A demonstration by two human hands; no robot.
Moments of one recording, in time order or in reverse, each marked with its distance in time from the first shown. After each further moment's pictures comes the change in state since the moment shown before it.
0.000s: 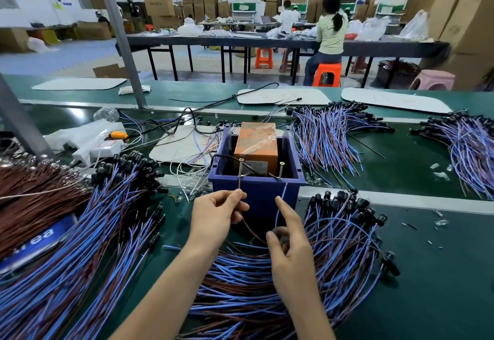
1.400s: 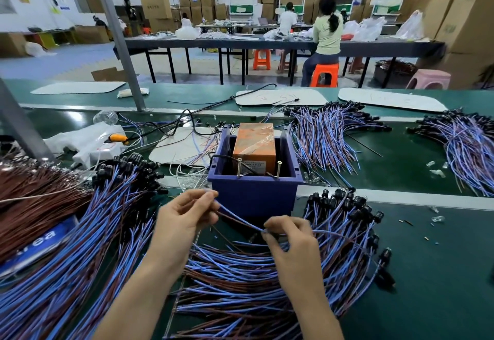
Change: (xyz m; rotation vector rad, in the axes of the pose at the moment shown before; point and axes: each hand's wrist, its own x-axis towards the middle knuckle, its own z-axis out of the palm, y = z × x) left_hand -0.016 0.006 -0.047 -0.286 -0.043 0.020; right_hand 0.002 0.004 -0.008 -0.313 0.047 -0.089
